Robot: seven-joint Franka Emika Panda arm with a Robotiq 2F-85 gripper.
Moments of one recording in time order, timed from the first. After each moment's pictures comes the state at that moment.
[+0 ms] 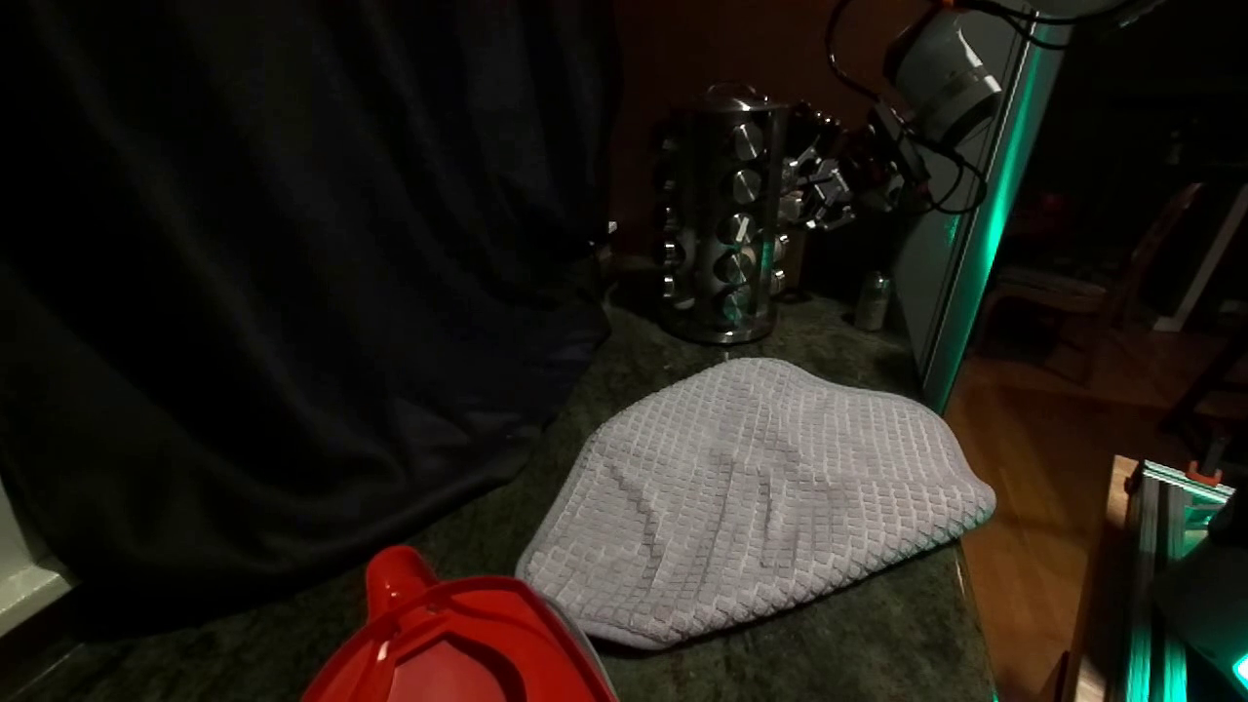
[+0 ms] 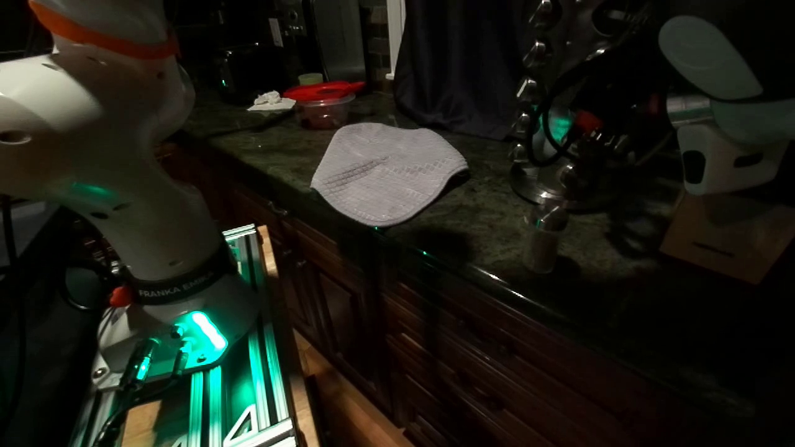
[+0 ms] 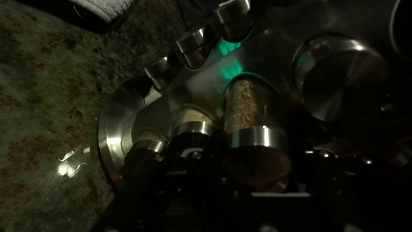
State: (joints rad) arm -0.37 0.37 -0.32 -1.87 1.23 1.58 -0.09
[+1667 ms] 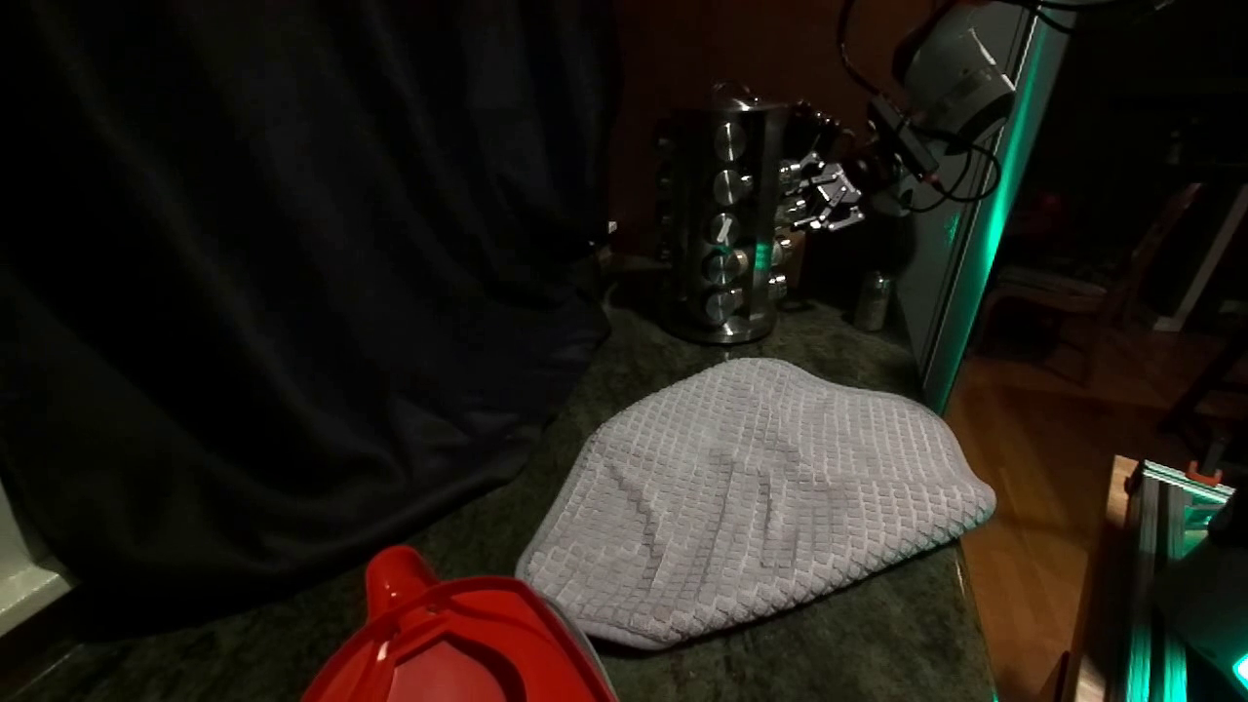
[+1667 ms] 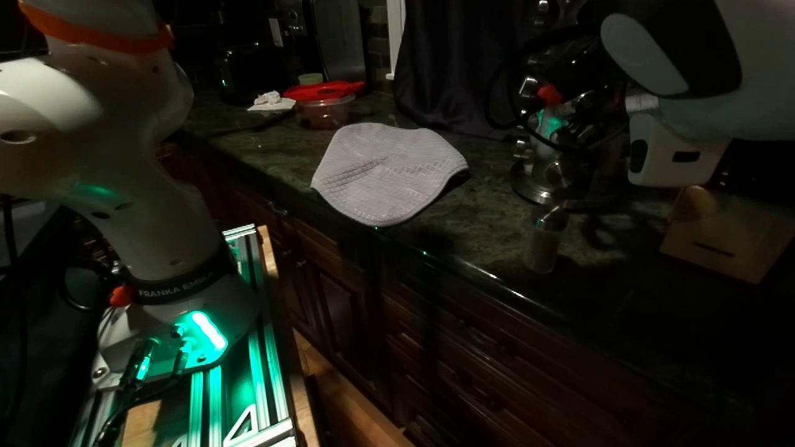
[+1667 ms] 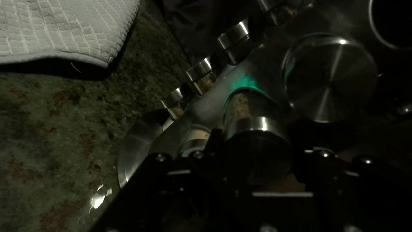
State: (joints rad) arm -0.35 0.28 -0.32 -2.00 1.24 1.63 0.07
